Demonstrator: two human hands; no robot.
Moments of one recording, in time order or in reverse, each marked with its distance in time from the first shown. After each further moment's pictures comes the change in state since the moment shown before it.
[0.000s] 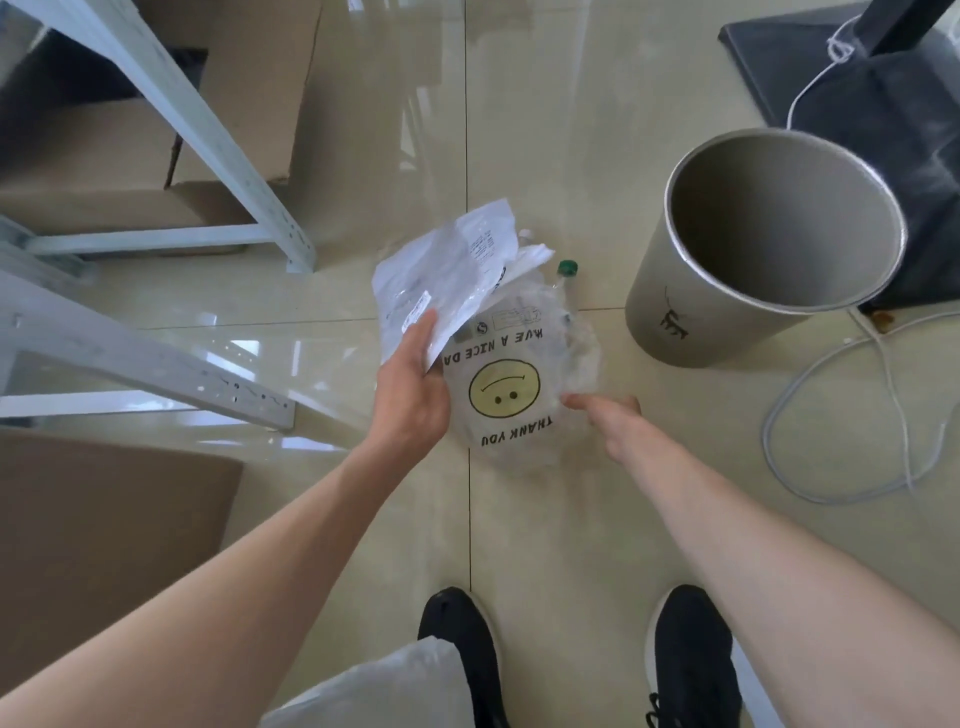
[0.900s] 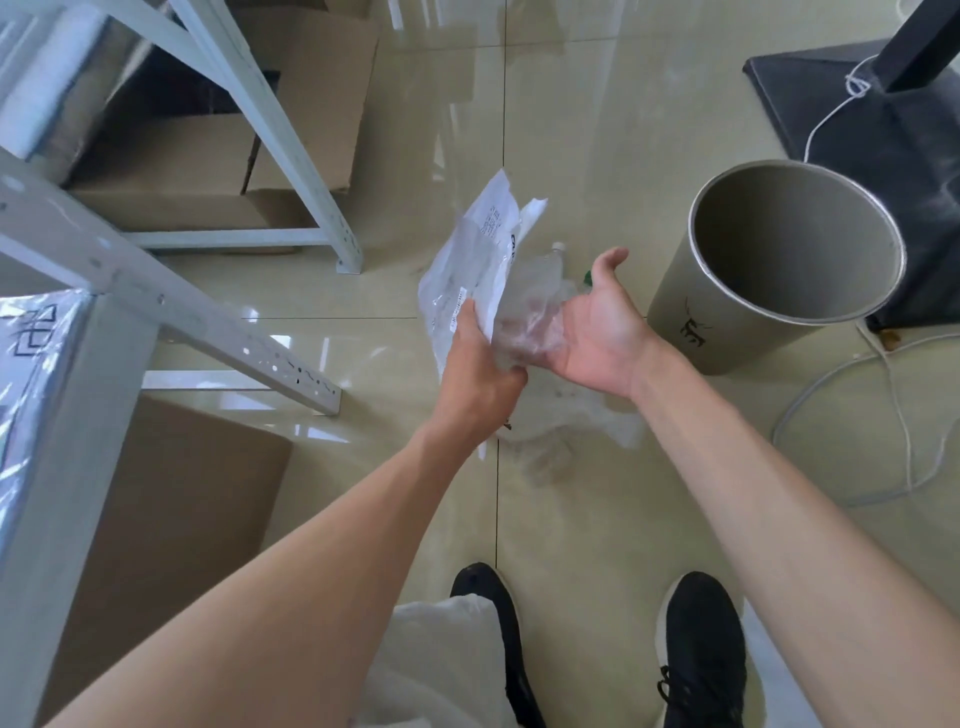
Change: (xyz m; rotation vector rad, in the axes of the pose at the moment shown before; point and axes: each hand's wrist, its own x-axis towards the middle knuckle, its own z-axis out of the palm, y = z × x) left_hand -0.035 0.039 -0.024 -0.111 -0.061 0.078; right_hand -0.158 -0.097 0.013 0.453 -1.162 -0.057
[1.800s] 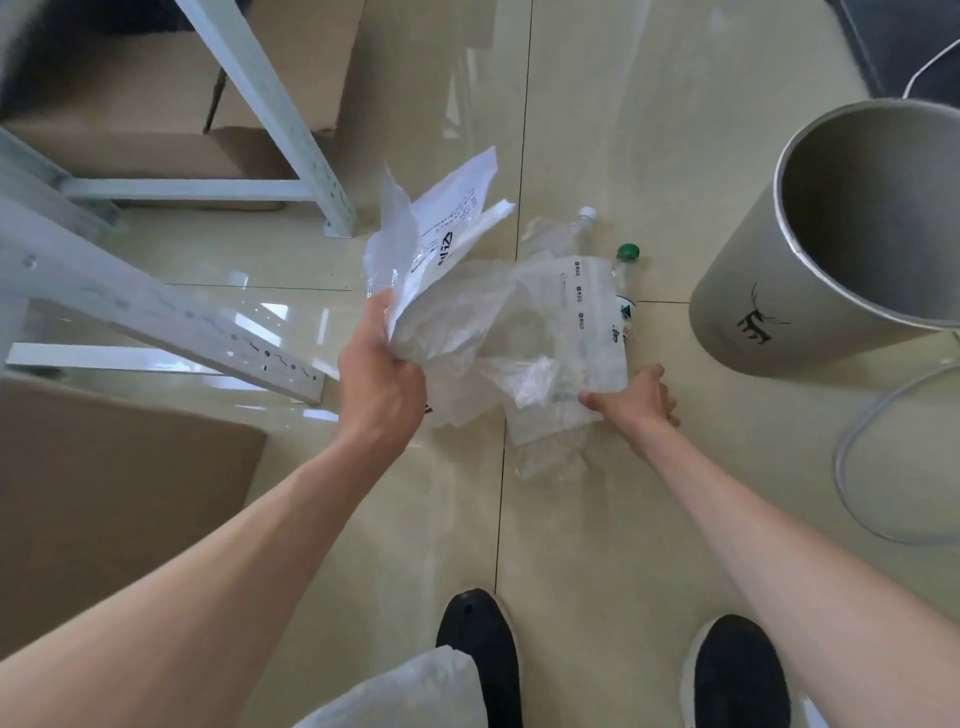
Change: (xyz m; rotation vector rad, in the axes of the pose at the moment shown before) left_hand 0.040 -0.064 -0.028 0.031 0.301 -0.137; right_hand 0.071 0.062 -0.177 -1.123 1.181 0.107
